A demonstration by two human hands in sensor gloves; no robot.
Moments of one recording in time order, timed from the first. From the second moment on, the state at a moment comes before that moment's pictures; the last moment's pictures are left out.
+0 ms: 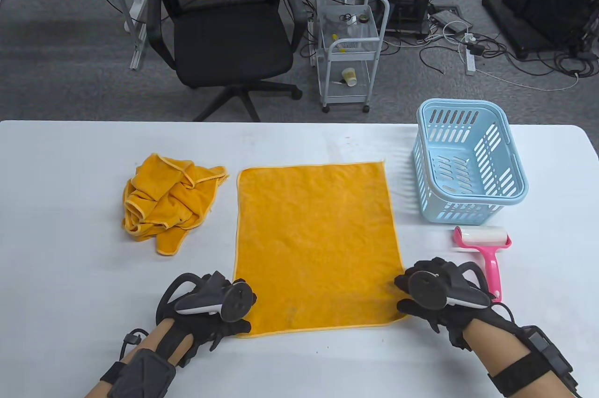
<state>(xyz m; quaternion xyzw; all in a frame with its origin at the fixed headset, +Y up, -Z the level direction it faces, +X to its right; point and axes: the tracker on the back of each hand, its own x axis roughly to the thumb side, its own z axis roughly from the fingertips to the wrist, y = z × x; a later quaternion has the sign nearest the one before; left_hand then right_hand) -0.176 -0.767 -0.247 -0.23 -0.26 -0.06 0.94 0.252 -0.742 -0.276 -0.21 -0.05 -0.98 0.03</state>
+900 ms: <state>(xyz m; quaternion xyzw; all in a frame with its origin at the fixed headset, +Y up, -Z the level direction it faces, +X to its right) -0.177 -0.788 -0.250 -0.22 -0.24 -0.11 0.94 0.366 -0.770 -0.320 0.27 -0.09 -0.95 0.11</state>
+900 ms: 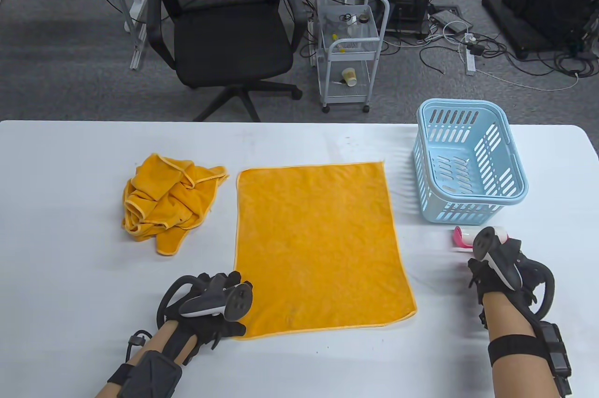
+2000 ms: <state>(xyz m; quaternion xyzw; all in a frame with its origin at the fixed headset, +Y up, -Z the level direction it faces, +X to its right) -0.178 -0.790 -0.249 -0.22 -0.24 -0.11 0.94 0.063 -0.744 -0.271 -0.25 -0.11 -0.96 -0.02</state>
